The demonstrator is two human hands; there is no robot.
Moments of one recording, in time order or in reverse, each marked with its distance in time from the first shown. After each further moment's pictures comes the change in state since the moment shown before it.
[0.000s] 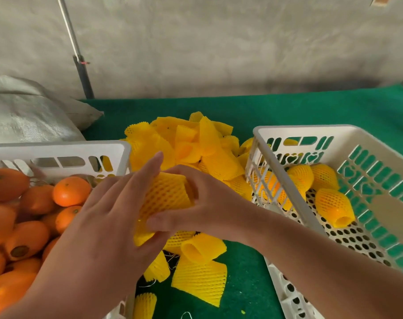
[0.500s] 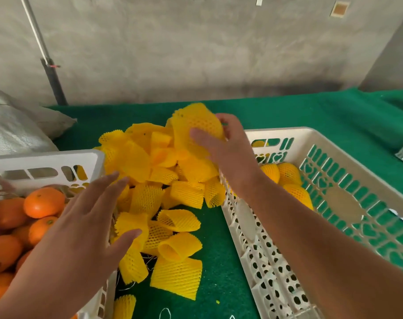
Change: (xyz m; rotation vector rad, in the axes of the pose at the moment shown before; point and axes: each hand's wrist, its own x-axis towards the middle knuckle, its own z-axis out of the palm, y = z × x) left_hand 0.000 -0.033 0.019 0.063 -0.060 0.029; right_hand -0.002 -0.010 -0.082 0.146 0.687 -0.030
